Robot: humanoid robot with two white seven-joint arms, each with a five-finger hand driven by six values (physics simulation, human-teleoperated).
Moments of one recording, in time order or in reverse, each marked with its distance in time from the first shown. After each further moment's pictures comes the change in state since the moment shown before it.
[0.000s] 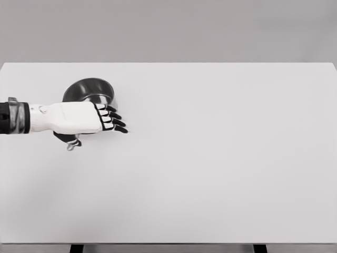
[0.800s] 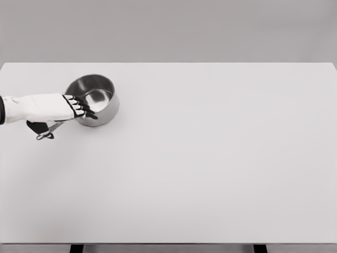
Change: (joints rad) left arm -0.012 0.040 0.015 0.202 -0.001 0.000 0.000; right arm 0.000 0.000 0.000 0.000 0.000 0.000 0.000
